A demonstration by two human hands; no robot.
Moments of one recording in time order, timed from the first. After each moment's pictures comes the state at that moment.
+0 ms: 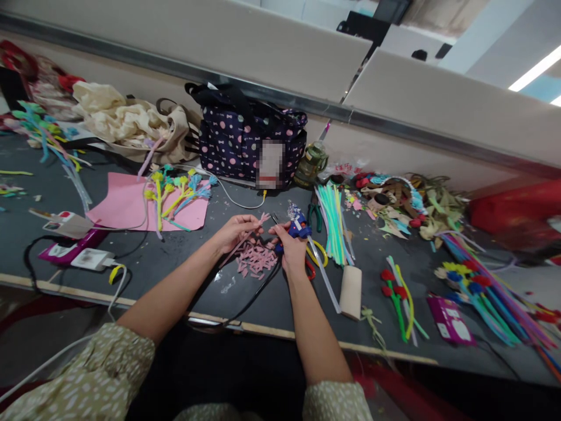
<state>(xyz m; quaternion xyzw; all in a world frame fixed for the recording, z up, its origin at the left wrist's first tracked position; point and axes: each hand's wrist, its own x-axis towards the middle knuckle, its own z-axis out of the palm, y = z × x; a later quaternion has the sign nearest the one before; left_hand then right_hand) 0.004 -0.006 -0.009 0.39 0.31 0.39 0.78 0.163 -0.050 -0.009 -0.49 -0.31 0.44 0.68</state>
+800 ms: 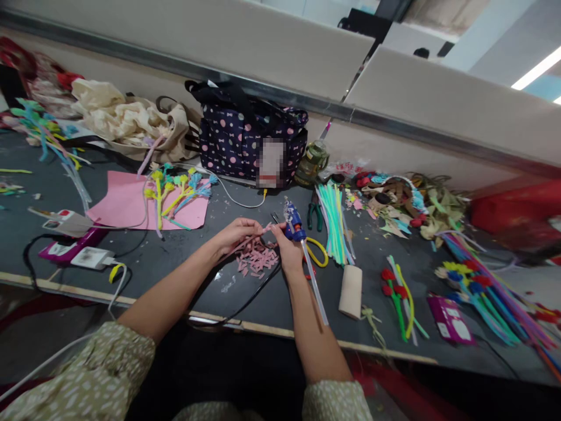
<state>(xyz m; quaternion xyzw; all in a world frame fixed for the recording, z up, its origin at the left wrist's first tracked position) 0.005 -0.011 -0.006 0.43 0.35 0.31 0.78 0.165 -0.052 -0.022 -0.55 -0.39 0.36 0.65</state>
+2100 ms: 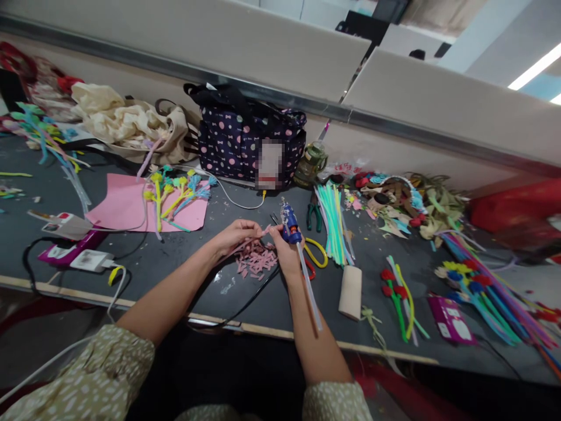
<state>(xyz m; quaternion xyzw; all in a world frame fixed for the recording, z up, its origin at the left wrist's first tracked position) 0.003 -0.011 -0.008 0.47 0.32 0.31 0.76 0.165 -0.055 -0.023 -0.58 -0.42 0.32 0.62</state>
